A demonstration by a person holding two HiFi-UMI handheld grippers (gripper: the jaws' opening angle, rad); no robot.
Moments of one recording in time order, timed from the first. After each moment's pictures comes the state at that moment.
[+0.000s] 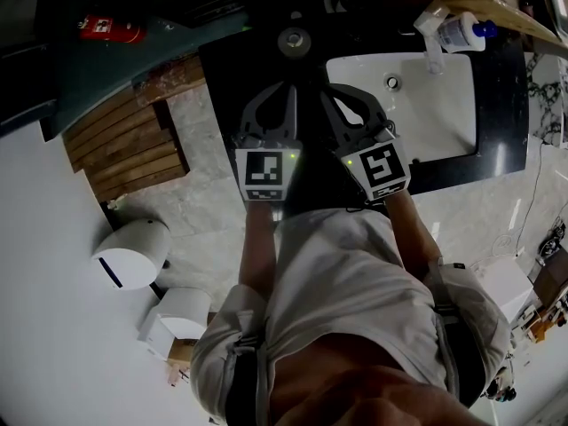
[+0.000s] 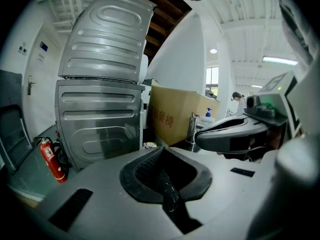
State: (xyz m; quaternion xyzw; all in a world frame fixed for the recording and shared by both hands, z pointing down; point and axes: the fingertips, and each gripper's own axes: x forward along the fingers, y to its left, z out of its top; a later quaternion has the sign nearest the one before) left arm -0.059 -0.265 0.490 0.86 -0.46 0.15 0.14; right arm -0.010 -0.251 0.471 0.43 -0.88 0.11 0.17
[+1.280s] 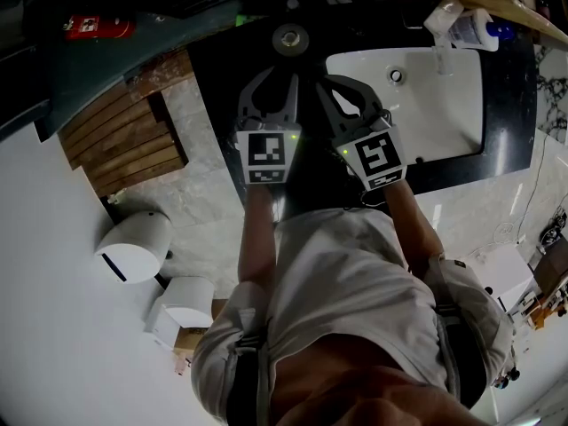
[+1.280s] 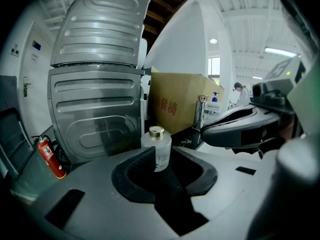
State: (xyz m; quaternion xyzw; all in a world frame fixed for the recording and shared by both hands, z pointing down) left arm -0.054 -0.296 0.544 0.86 -0.45 0.20 0.15; right arm -0.010 -0.273 0.514 0.42 -0.88 0.14 0.19
